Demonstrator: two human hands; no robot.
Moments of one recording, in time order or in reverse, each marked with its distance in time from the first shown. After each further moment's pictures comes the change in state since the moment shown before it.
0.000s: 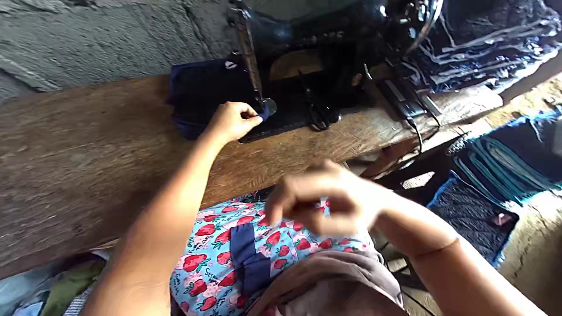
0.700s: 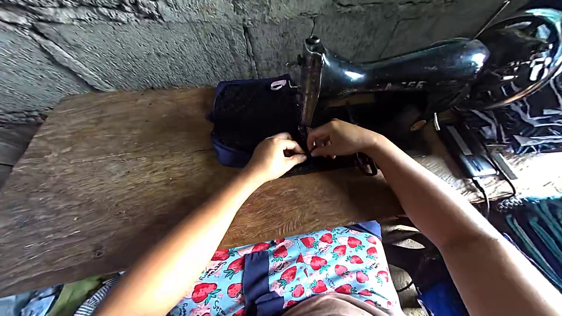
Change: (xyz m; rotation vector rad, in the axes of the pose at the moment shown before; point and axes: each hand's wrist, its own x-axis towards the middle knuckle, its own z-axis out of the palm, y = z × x) left_hand 0.004 -0.023 0.018 -0.122 0.074 0.166; right_hand 0.058 0.199 -0.130 -0.326 -0.320 0.444
